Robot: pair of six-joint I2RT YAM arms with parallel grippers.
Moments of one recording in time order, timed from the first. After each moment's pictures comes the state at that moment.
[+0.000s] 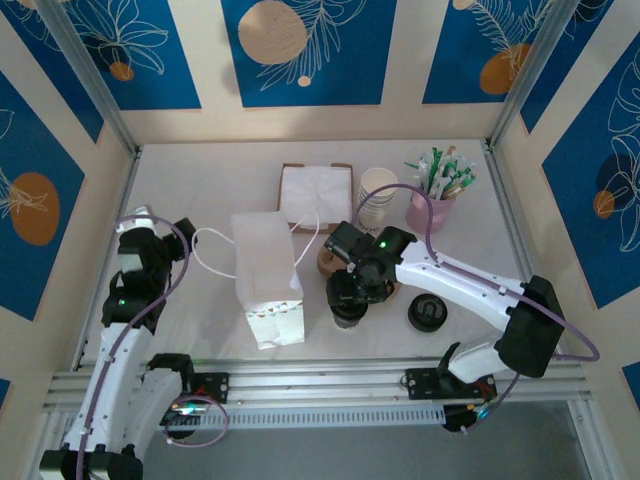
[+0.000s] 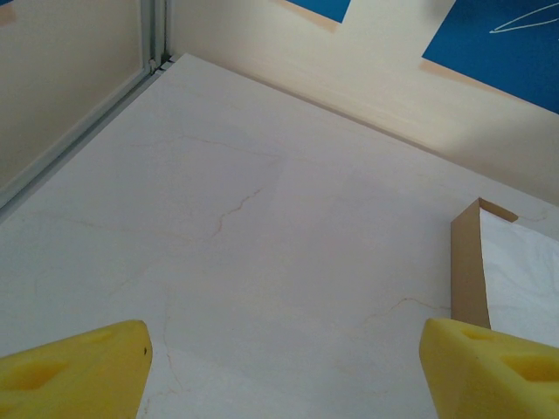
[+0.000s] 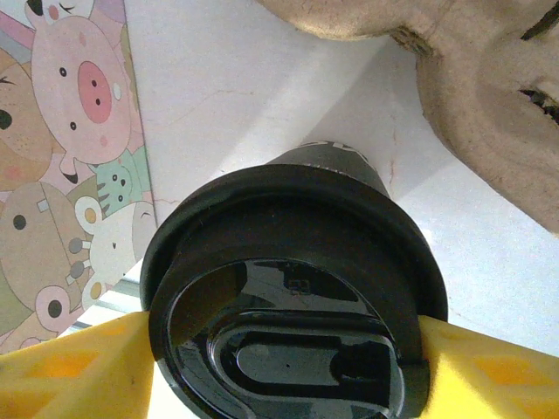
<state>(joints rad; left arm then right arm) -0.03 0.70 0.66 -0.36 -0.16 -0.39 0.90 1.42 1.17 -1.12 -0.08 0.79</state>
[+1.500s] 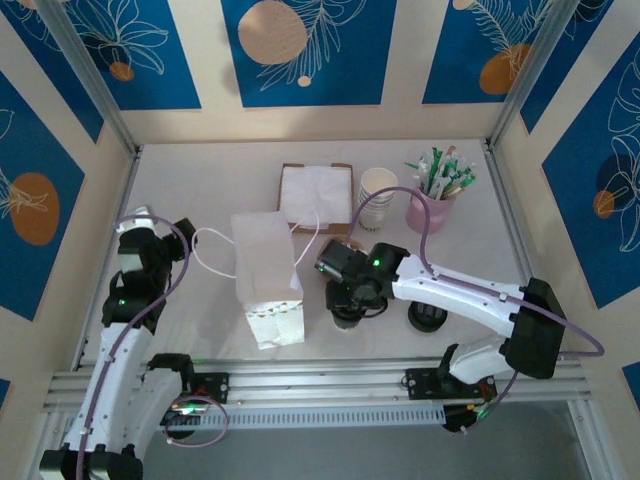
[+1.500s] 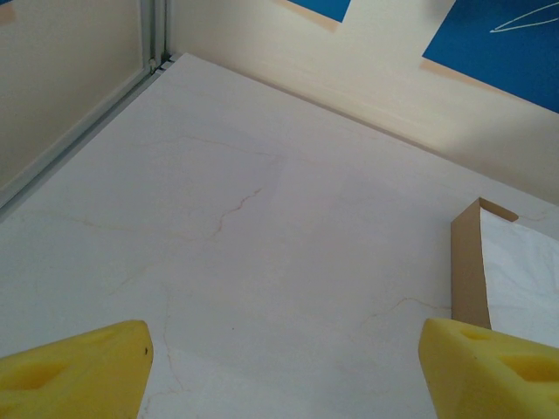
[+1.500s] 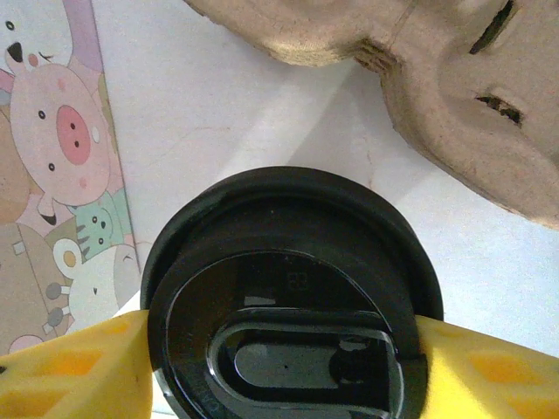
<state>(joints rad) -0.03 0.70 0.66 -0.36 -0.16 -0.39 1.04 1.41 1.11 -1.07 0.13 0.98</state>
